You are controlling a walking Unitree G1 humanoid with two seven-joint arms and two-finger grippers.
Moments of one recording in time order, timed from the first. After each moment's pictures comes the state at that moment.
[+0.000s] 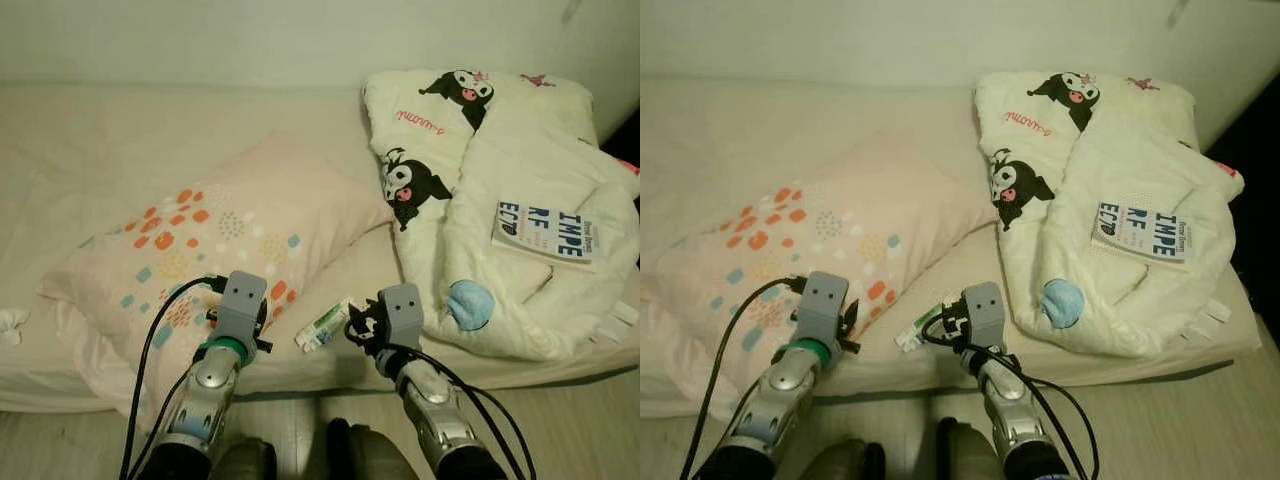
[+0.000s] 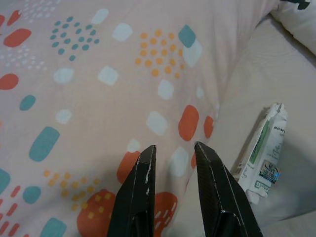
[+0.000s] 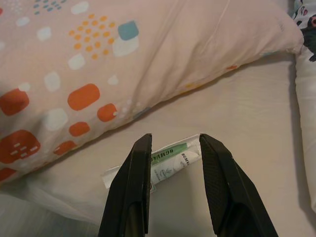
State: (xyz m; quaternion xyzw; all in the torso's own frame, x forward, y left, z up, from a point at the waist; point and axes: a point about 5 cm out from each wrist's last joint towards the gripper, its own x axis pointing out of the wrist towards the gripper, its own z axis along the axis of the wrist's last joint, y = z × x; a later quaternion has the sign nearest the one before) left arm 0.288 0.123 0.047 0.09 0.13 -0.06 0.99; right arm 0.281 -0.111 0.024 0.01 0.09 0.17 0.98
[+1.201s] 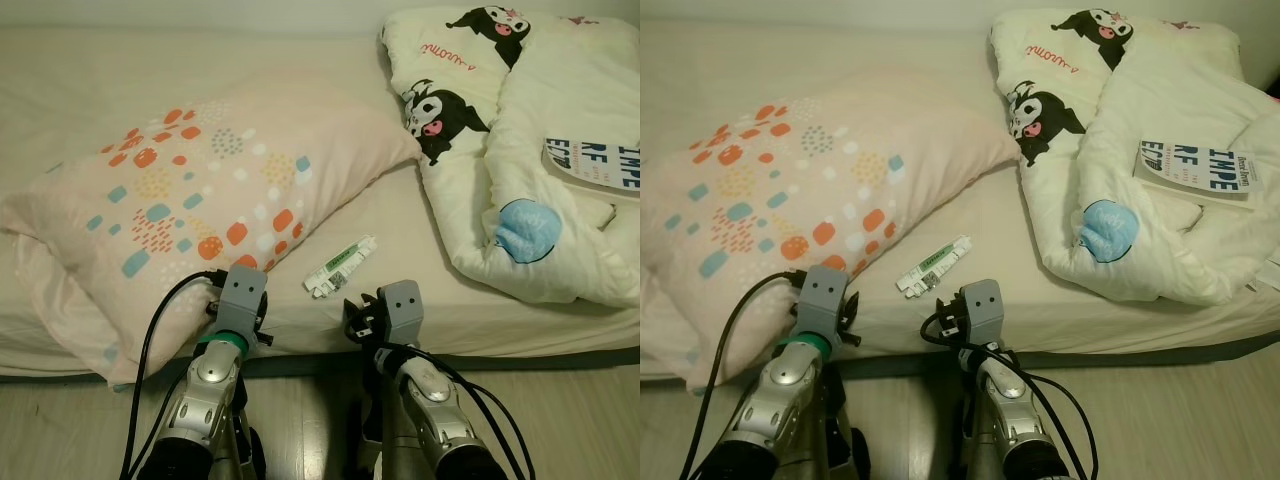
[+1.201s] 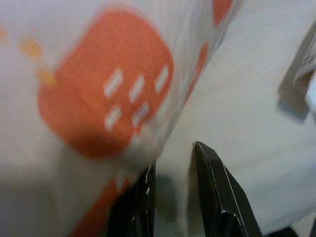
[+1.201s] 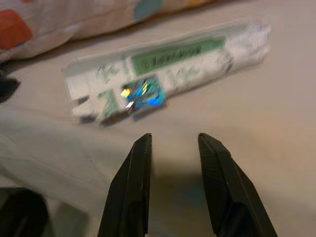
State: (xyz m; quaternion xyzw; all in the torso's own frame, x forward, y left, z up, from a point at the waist) left arm 0.294 0.124 0.063 0.07 0.10 -0.06 0.99; right arm 0.285 -0.113 0.039 0.00 0.05 0.18 0.98
